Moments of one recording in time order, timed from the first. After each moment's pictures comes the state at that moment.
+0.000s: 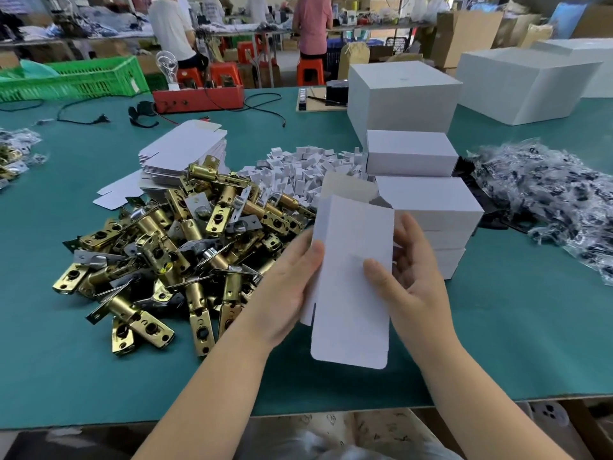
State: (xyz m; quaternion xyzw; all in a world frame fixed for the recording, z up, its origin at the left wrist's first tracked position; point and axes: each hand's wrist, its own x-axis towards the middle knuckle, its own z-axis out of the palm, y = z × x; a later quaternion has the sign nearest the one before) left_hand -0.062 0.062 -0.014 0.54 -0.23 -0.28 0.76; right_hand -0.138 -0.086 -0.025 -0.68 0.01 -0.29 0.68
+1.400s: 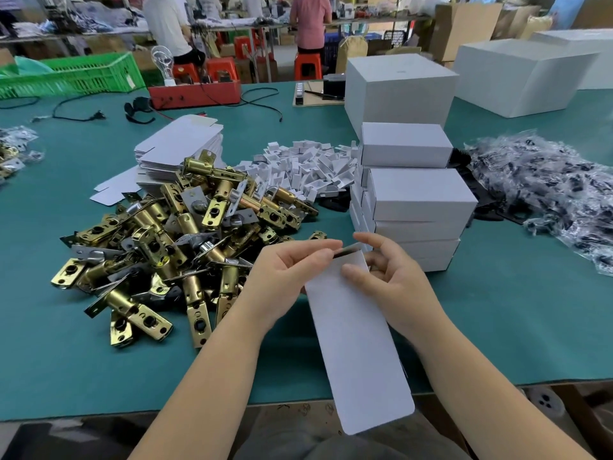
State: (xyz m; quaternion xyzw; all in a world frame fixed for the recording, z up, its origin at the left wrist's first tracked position) left_hand -0.063 0.066 -0.010 0.66 -0.23 -0.19 0.69; right_hand -0.135 -0.094 -0.030 -0.74 0.06 -0.16 0.65
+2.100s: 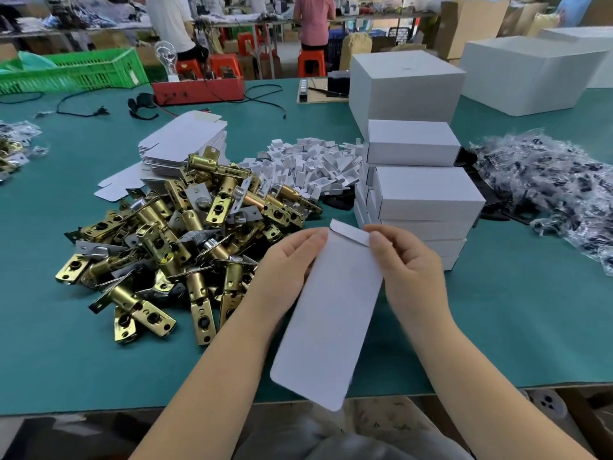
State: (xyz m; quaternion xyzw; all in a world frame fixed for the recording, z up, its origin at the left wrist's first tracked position) left_hand -0.064 0.058 -0.008 0.67 -0.15 -0.20 0.70; right_hand -0.127 -0.086 -0.022 -0.70 0.11 -0.28 0.64
